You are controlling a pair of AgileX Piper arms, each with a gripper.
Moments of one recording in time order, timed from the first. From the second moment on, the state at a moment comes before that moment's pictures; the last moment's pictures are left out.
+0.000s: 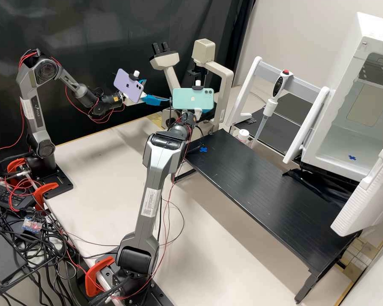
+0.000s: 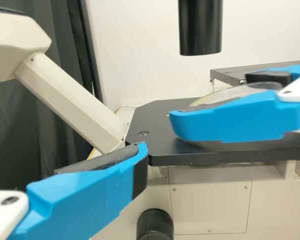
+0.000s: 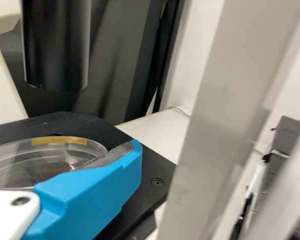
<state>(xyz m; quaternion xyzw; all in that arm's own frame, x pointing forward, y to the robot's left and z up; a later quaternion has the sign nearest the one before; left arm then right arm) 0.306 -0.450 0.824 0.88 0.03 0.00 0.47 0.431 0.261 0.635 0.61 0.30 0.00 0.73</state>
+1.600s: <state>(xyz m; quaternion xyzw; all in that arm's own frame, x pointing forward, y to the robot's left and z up) 0.306 -0.450 0.824 0.88 0.03 0.00 0.47 0.440 0.238 0.611 0.62 0.31 -0.03 0.72</state>
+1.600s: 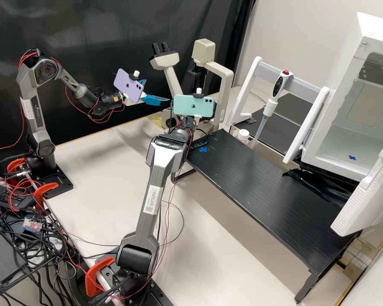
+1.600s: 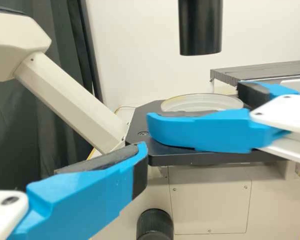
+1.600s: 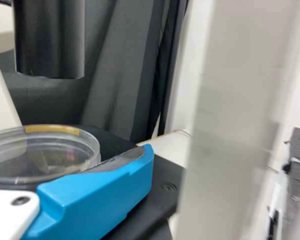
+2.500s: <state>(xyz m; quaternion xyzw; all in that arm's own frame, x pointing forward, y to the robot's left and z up) 0.306 -0.450 0.824 0.88 0.03 0.00 0.47 0.305 0.144 0.781 0.67 0.22 0.17 0.69</state>
